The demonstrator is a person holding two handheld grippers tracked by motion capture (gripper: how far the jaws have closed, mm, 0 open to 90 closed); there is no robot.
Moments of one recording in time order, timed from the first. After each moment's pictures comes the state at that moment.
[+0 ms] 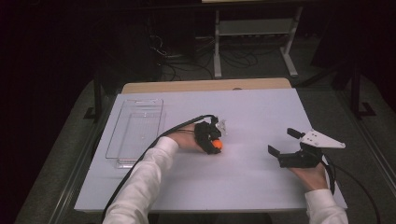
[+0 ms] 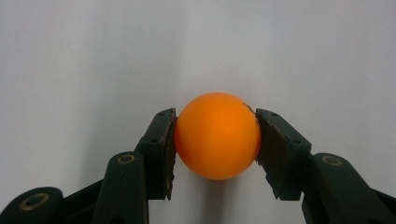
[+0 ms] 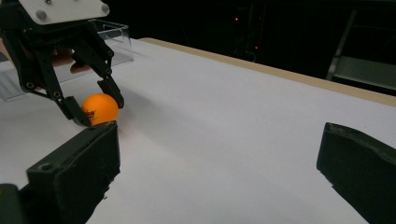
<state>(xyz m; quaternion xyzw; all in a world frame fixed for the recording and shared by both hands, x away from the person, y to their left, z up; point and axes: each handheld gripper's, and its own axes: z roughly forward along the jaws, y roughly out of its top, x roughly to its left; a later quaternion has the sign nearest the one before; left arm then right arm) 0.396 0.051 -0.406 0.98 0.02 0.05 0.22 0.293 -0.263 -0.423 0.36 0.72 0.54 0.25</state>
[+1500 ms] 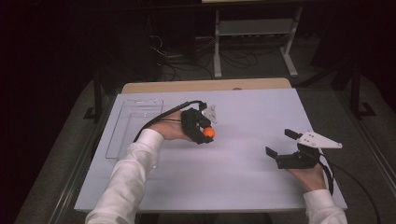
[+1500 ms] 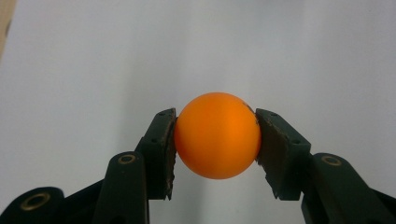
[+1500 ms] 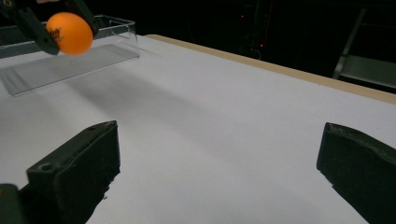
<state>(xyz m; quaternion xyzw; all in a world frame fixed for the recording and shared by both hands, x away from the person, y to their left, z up) 0.379 0.083 -0.328 0.97 0.02 0.09 0.24 0.292 -0.257 -0.424 0.35 0.73 0.54 0.25</state>
